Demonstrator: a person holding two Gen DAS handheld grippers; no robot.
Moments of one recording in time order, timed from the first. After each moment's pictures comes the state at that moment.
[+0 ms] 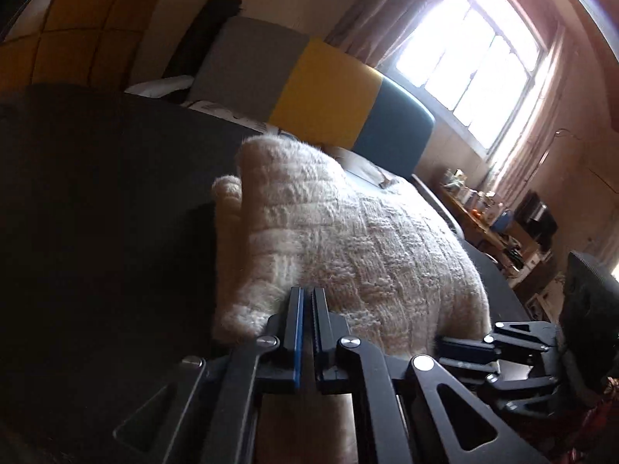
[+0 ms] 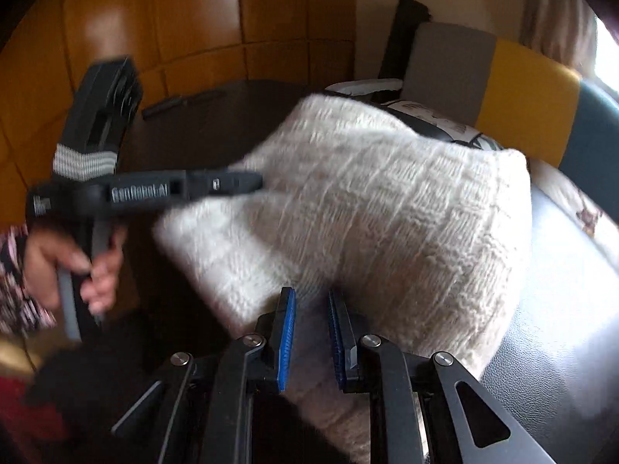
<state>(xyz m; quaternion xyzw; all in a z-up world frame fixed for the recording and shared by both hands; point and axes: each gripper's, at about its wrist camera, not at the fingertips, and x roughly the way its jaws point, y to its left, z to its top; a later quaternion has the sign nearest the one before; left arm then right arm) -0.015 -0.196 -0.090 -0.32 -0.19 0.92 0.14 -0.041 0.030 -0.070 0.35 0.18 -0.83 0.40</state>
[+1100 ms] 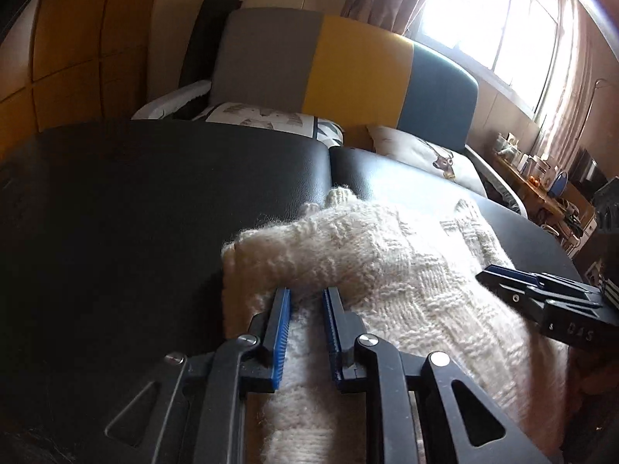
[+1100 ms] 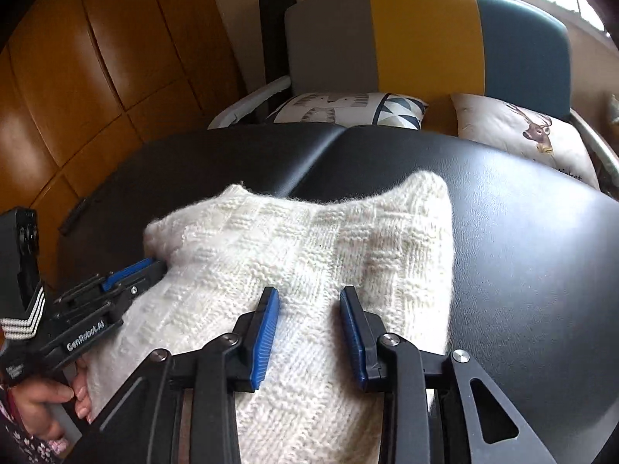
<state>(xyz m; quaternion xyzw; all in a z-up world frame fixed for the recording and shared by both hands) -0.108 -0.175 -0.077 -0.37 -0.10 0.92 0.04 -0.184 0.065 -0.052 0.41 0.01 -0.87 0.27</state>
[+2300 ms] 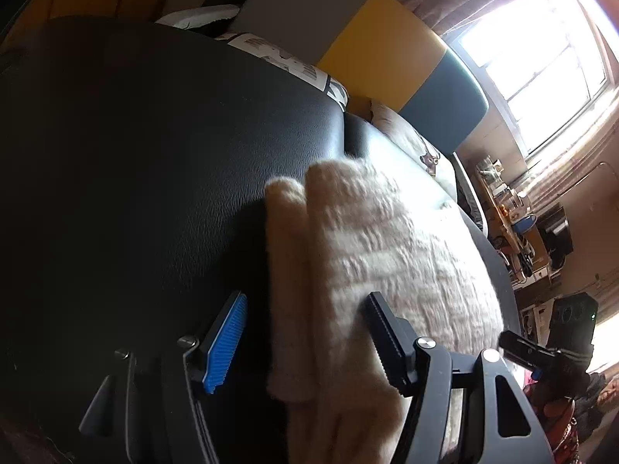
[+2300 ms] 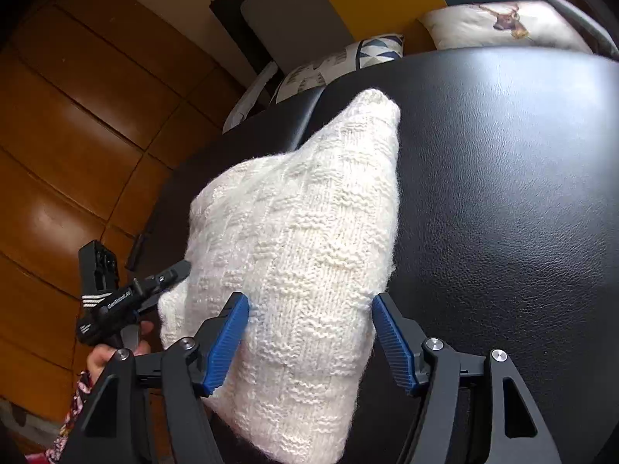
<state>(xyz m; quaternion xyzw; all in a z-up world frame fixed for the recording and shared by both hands) -0.101 -0.242 -0.085 -0.47 -0.26 0.84 0.10 -0.144 0.144 -0.050 0.50 -0.18 -0.79 0.30</state>
